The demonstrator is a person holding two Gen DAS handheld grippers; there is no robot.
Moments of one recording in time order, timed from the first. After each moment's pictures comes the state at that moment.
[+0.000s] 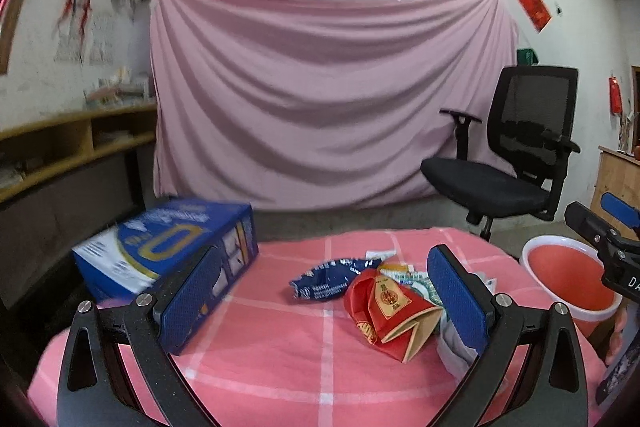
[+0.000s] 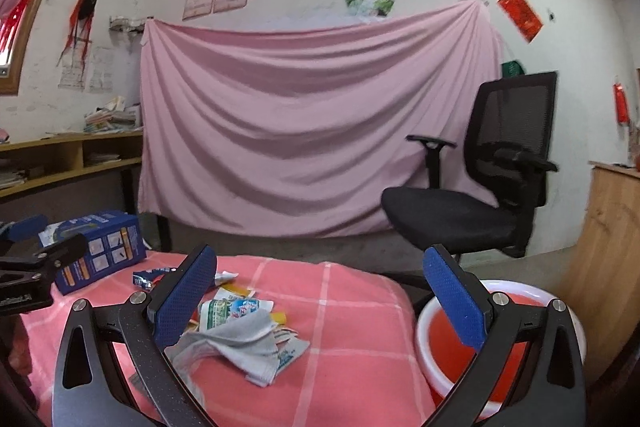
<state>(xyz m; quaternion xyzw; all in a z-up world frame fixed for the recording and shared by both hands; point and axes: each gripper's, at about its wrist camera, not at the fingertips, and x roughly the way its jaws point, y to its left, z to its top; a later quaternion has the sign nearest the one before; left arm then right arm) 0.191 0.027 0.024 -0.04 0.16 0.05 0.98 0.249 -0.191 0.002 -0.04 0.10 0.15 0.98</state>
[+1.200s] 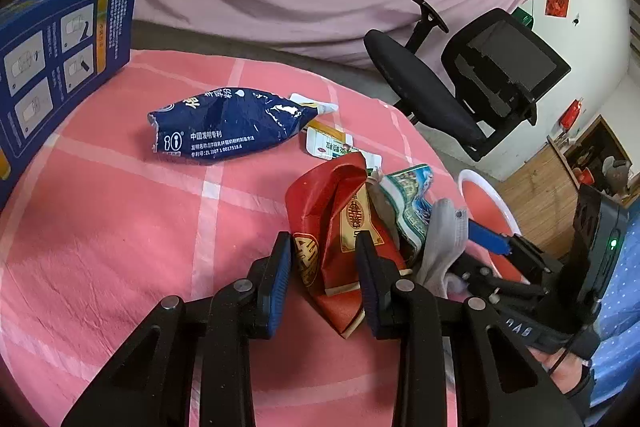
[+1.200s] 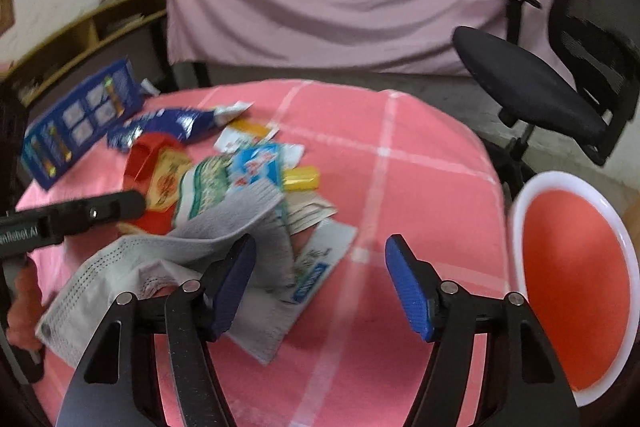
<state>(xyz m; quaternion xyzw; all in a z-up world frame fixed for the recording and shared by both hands) 0.275 0.060 -0.027 -0.22 0.41 -0.14 0.87 0.329 -0.164 -0.073 -0.11 0.40 0.23 0.88</state>
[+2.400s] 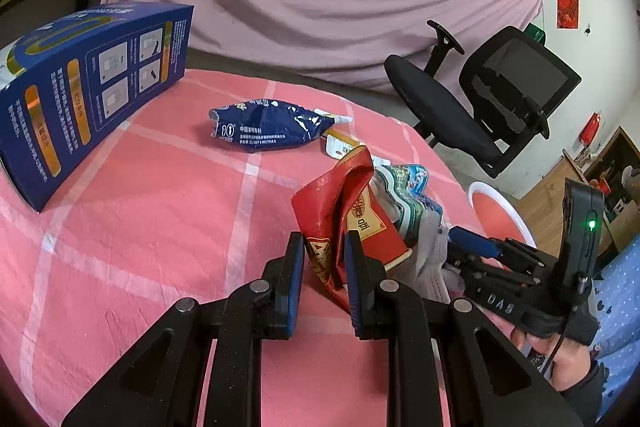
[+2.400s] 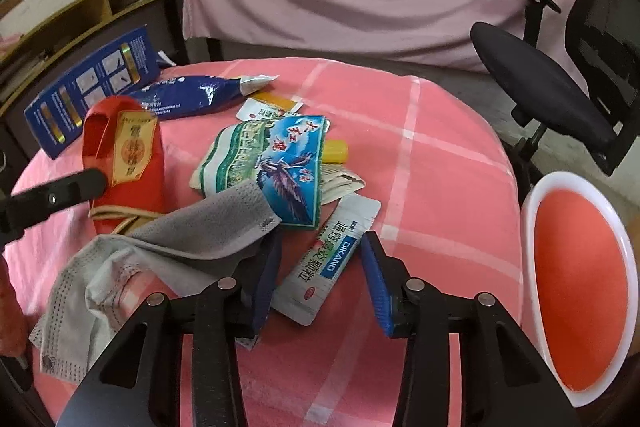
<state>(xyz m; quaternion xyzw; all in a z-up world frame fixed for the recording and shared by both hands) 0.232 0.045 -0.013 -0.21 0.38 -0.07 0.90 0.324 -0.165 -0.079 -0.11 0.42 0.24 0.87</state>
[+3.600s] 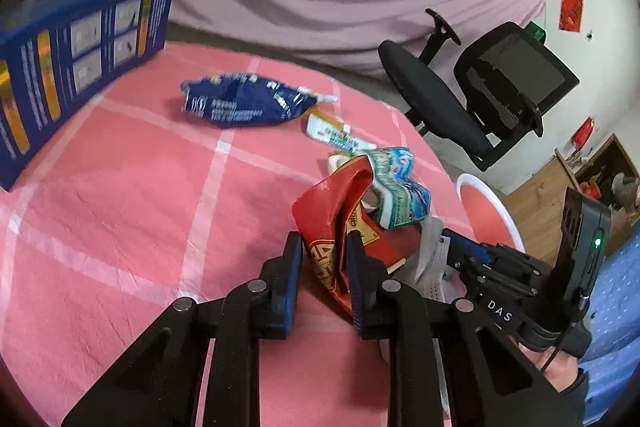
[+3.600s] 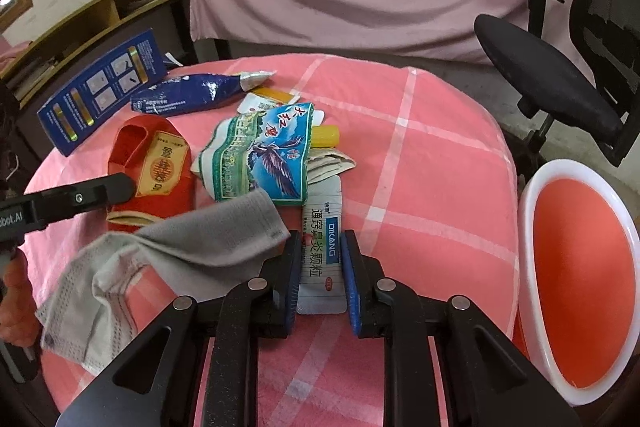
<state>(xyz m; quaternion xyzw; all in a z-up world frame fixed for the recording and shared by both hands) 0.245 0.033 -0.011 -0.22 0.39 -0.08 0.89 0.315 -0.176 -0.075 -0.12 0.41 0.26 0.87</state>
